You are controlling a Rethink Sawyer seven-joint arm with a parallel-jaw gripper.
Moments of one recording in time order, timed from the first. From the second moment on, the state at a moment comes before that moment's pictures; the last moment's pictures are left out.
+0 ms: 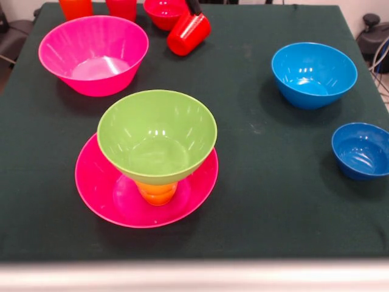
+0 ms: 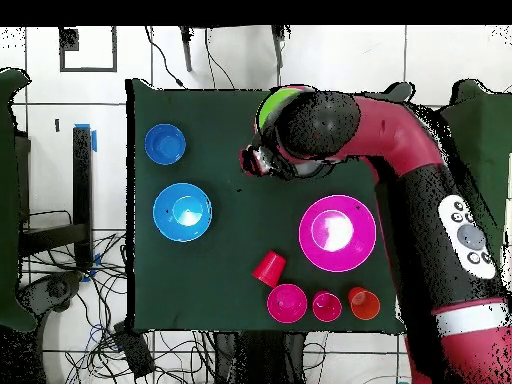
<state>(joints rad) -0.71 -0.68 0.71 1.45 -0.27 1.17 1.31</state>
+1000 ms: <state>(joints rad) -0.74 -0.89 0.55 1.95 -0.28 0.71 1.42</state>
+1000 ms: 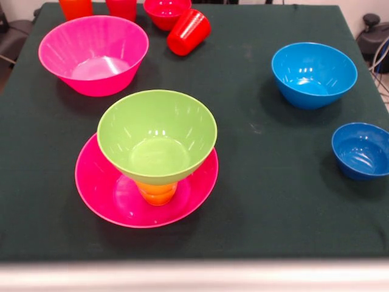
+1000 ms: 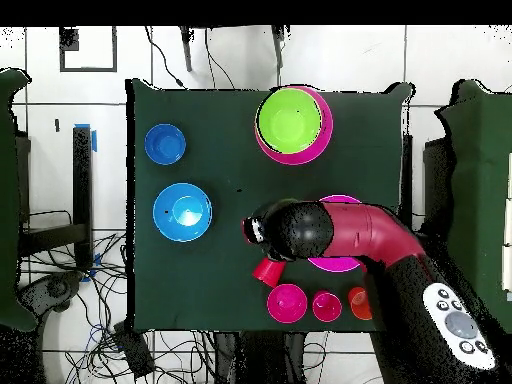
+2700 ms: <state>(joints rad) -0.76 -0.82 0.32 2.05 -0.36 0.42 1.42</state>
